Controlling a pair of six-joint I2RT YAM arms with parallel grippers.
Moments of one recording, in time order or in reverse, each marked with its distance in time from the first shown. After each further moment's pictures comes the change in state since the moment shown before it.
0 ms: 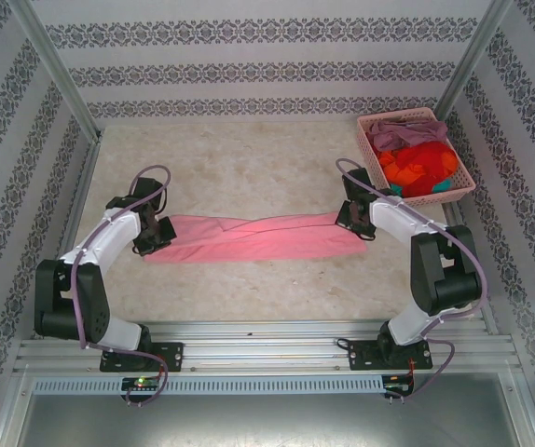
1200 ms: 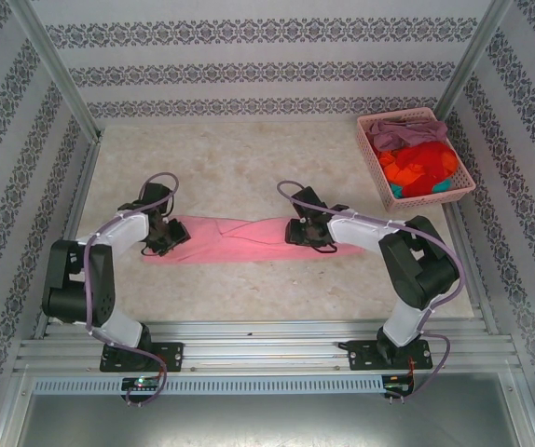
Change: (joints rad) left arm -0.010 0.114 -0.086 0.253 0.143 -0.087; right arm 0.337 0.101 -0.023 0.217 -0.139 -0.038
